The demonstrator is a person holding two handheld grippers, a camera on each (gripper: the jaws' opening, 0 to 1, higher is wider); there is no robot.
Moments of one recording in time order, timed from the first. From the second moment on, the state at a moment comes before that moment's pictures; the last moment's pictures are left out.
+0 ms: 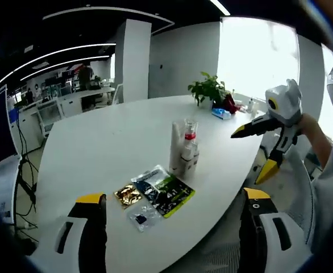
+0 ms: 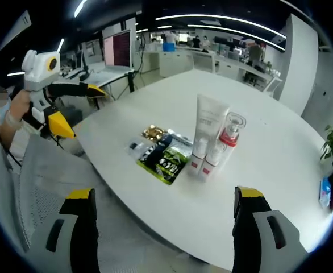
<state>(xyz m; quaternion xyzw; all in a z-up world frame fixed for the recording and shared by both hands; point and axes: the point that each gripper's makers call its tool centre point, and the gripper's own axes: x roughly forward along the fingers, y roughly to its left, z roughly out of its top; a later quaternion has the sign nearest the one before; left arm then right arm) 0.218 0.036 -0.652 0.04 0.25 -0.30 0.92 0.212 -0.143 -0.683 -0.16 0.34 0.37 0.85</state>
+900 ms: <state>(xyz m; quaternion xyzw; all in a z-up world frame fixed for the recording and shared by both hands) 0.188 0.066 -0.652 0.04 0.27 -0.28 0.92 0.205 -0.137 -0.676 -0.17 0.31 0.34 0.87</state>
